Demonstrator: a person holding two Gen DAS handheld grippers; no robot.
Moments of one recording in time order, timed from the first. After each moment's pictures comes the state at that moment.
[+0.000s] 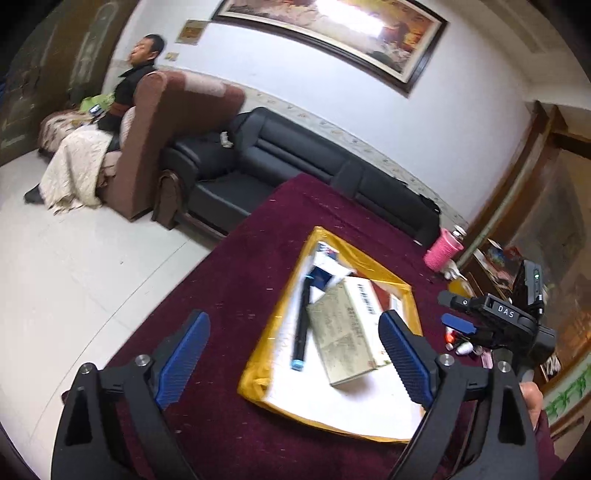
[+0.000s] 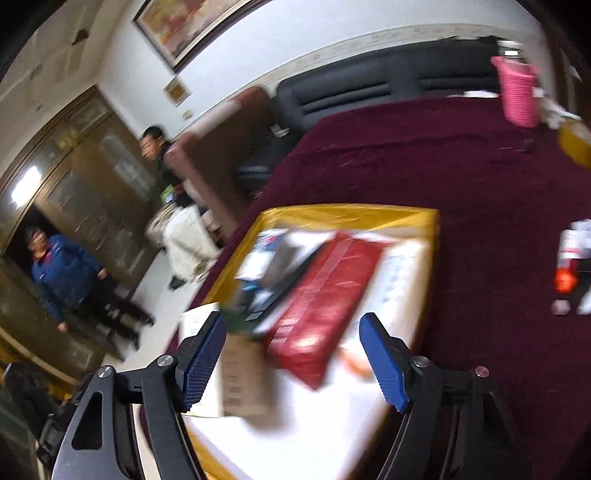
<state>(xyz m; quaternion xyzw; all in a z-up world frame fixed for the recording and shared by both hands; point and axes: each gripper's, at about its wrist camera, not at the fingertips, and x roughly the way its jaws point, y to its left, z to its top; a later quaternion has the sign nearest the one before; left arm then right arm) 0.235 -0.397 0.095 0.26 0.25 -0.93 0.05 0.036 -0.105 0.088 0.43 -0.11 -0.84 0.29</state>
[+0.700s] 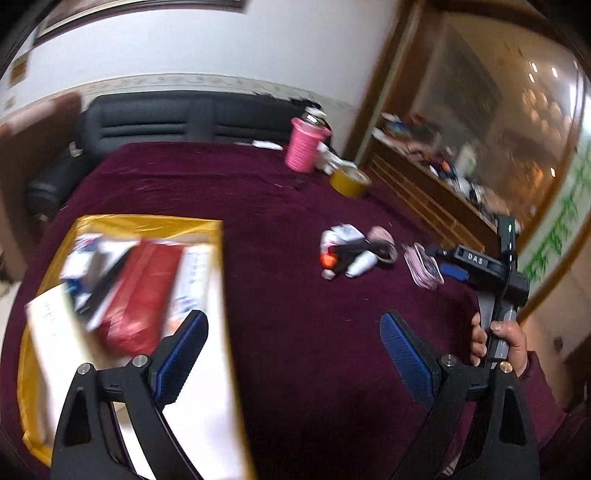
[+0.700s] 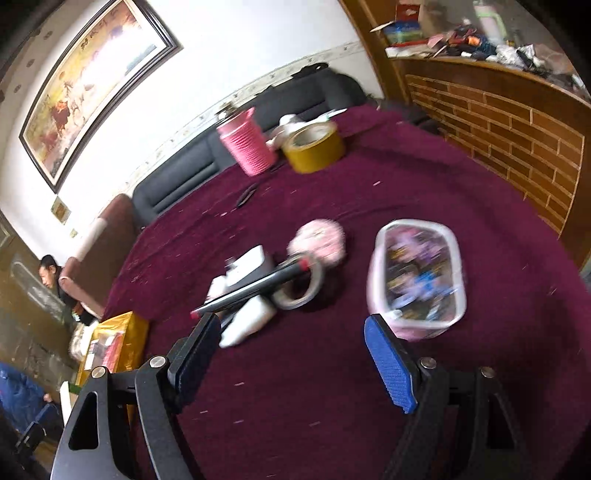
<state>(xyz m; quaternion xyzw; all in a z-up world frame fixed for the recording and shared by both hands) 0.107 -0.142 0.112 0.36 0.06 -0.91 -0.18 0.026 0.205 0.069 0.37 -0.20 -0.90 0.05</state>
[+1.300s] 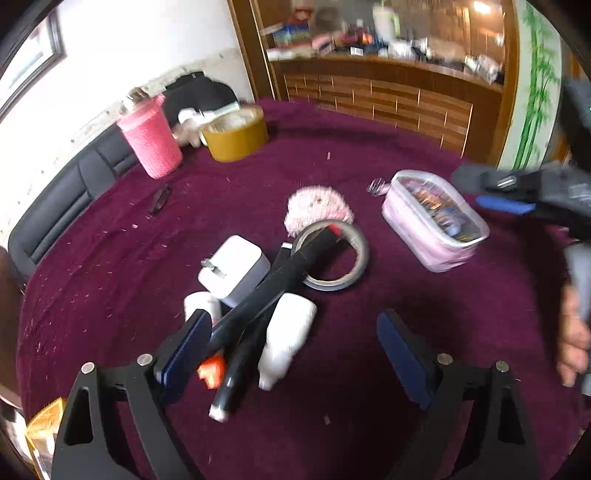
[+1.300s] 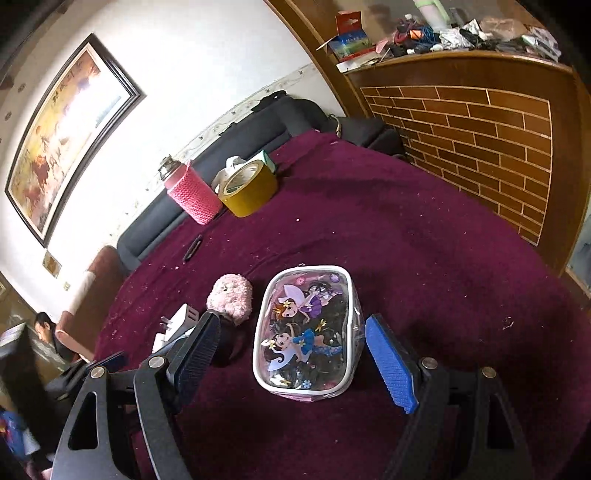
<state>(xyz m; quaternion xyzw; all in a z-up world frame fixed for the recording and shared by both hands) -0.046 0.090 0.026 0.40 -0.22 -0.85 -0.26 0.013 0.282 0.038 0.32 -0.28 -0.90 0.02</state>
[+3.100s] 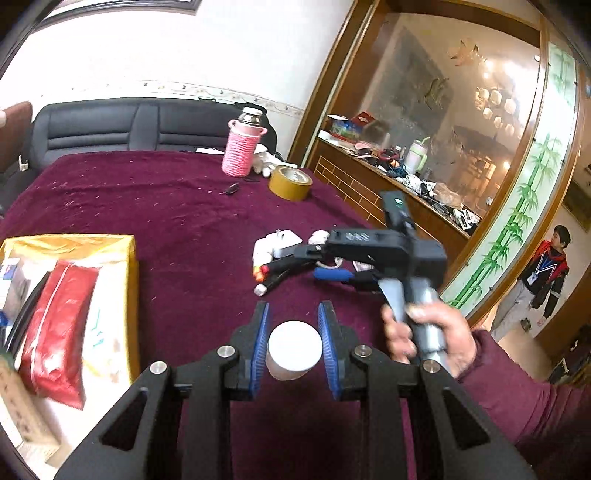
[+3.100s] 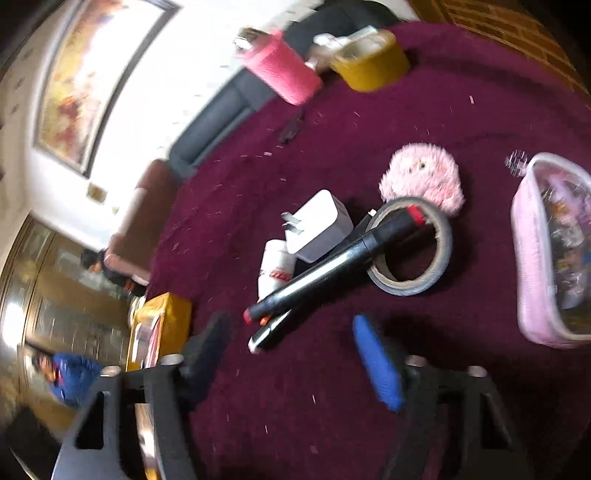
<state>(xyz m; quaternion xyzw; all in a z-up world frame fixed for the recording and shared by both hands) 0.095 -0.118 0.100 0.33 0.09 -0.90 -0.28 -0.061 0.142 0.023 0.47 -0.31 -0.81 0.15</state>
